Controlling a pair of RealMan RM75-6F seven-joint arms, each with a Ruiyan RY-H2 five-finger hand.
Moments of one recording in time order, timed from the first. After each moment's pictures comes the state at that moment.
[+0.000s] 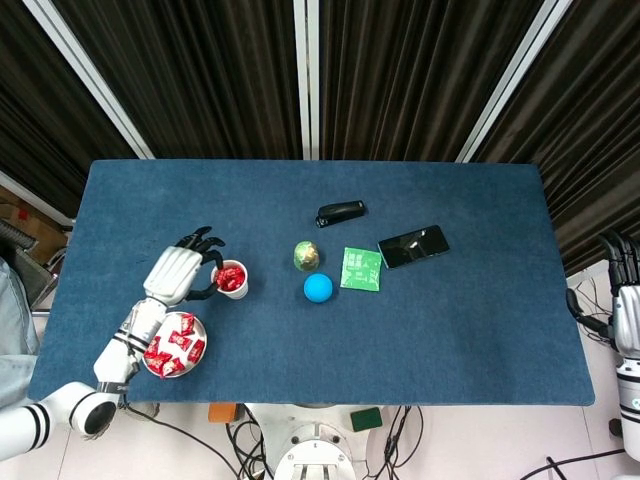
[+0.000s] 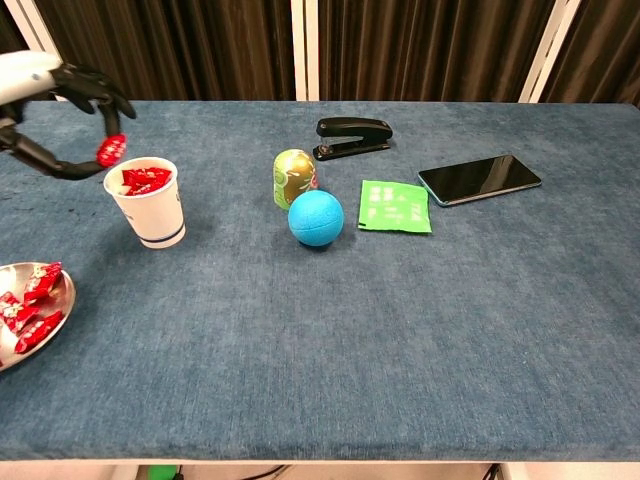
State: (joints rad) left arm -0.55 -1.40 -0.16 -1.51 1.39 1.06 0.02; right arm 0.13 -1.19 0.18 -1.39 -1.48 1.58 0.30
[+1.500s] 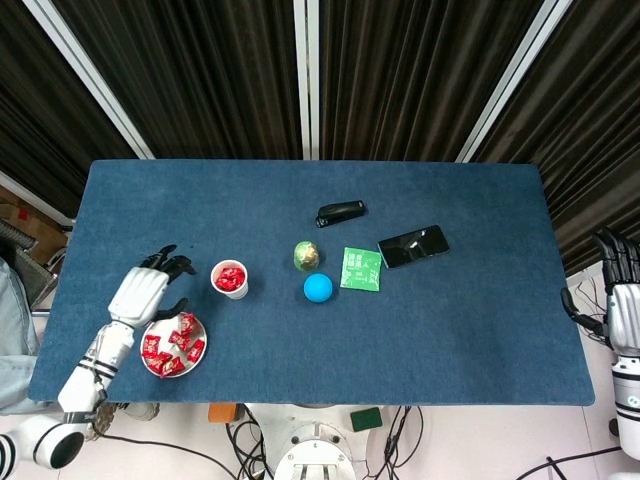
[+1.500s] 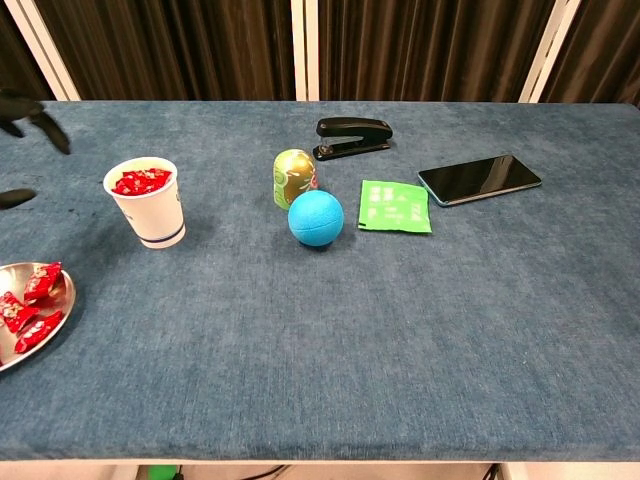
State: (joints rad) left arm -0.43 -1.30 -0.03 -1.57 1.42 1.20 0.03; right arm 0.14 -1.20 0.18 -1.39 -1.49 1.57 0.29
